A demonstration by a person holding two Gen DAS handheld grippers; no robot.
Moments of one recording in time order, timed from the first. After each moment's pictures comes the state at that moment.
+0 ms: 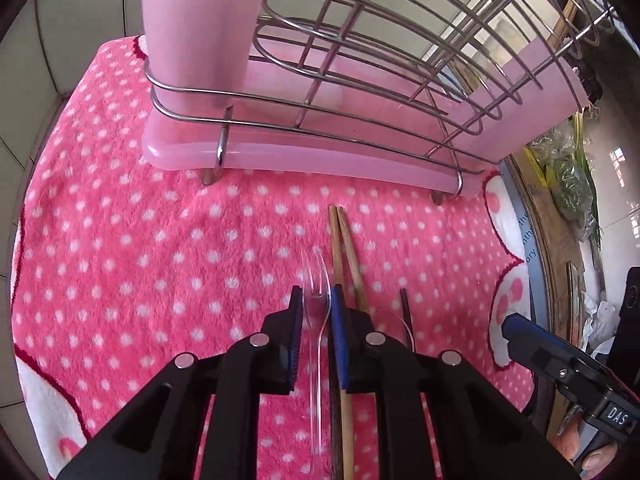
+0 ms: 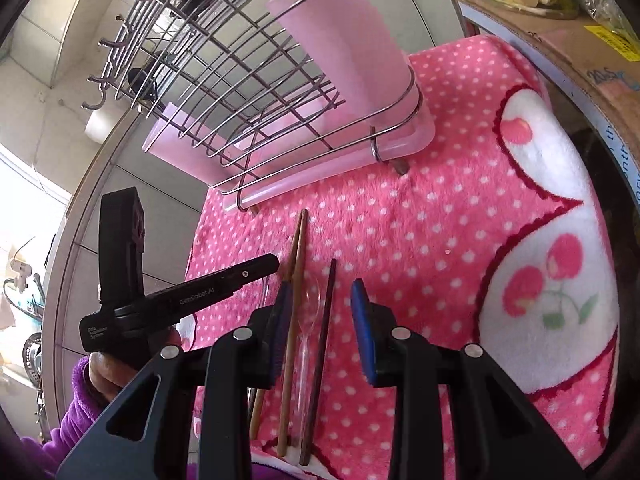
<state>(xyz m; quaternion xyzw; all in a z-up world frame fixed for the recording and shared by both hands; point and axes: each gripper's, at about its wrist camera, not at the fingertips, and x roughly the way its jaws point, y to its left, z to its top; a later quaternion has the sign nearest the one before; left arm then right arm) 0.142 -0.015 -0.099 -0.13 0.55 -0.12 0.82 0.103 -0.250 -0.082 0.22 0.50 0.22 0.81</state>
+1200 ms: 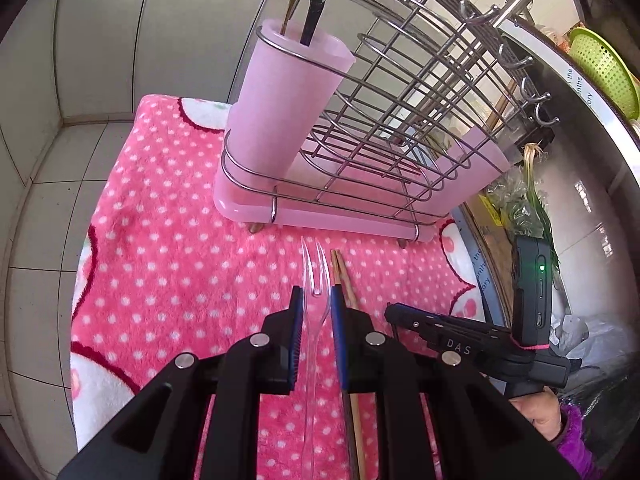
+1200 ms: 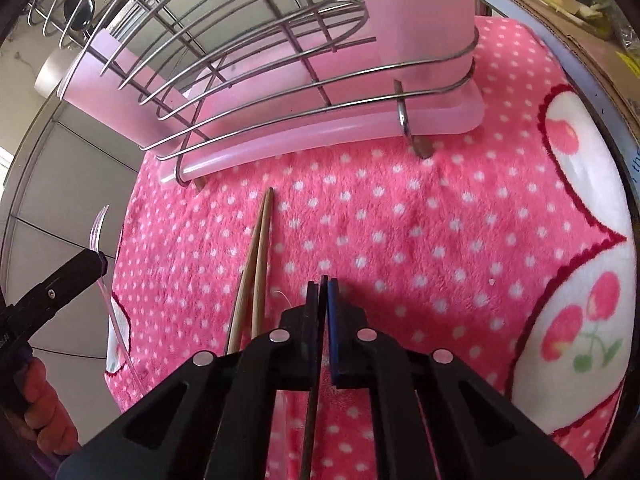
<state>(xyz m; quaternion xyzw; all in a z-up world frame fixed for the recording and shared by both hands) 0.094 0.054 -0.032 -0.16 0.46 -0.14 0.86 0.146 -0.177 -0.121 0.12 0.56 0.16 0.81</state>
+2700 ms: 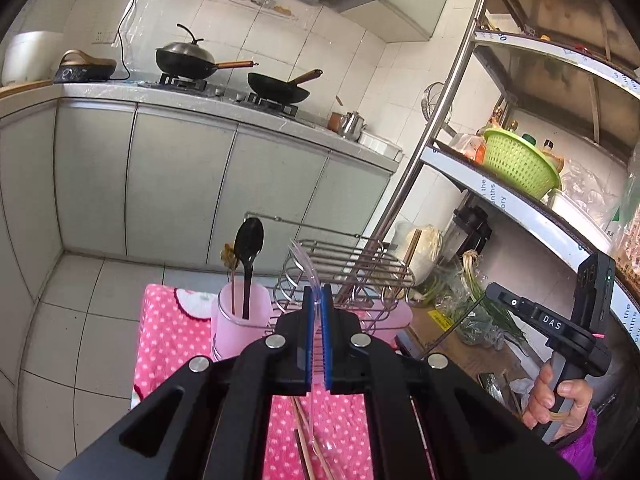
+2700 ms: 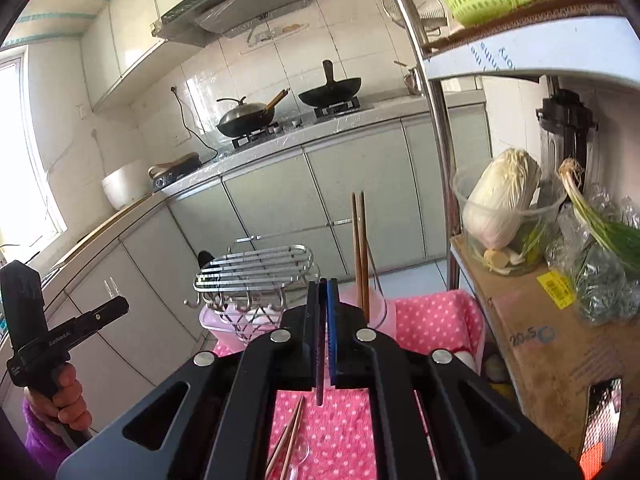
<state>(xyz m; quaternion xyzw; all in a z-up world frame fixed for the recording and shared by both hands) 0.060 0.064 0.140 -0.14 0.23 -0.15 0.95 0.095 -0.282 0.125 0.12 0.23 0.17 0.95</state>
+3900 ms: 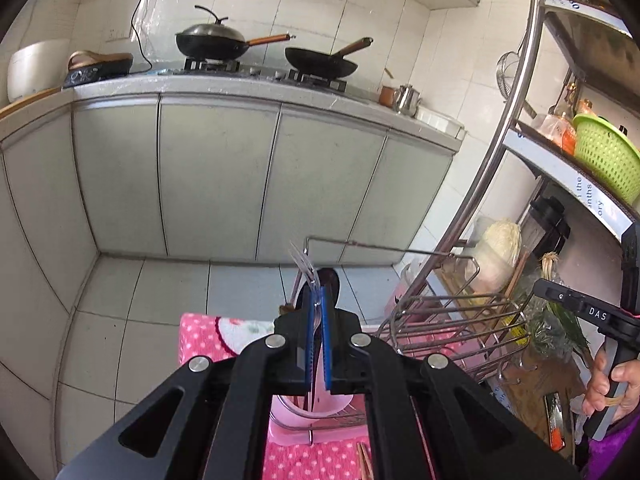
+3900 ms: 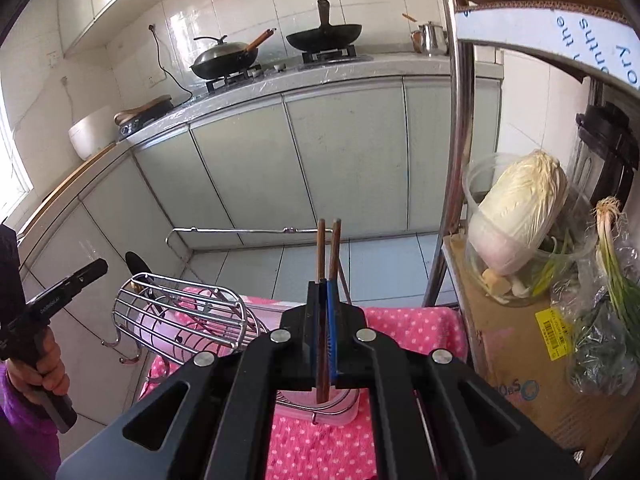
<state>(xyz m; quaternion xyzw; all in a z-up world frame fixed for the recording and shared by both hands) 0.194 0.070 0.118 -0.10 0.30 -0.07 0.94 0.225 -0.259 0.116 0.05 0.35 0.15 0.92</state>
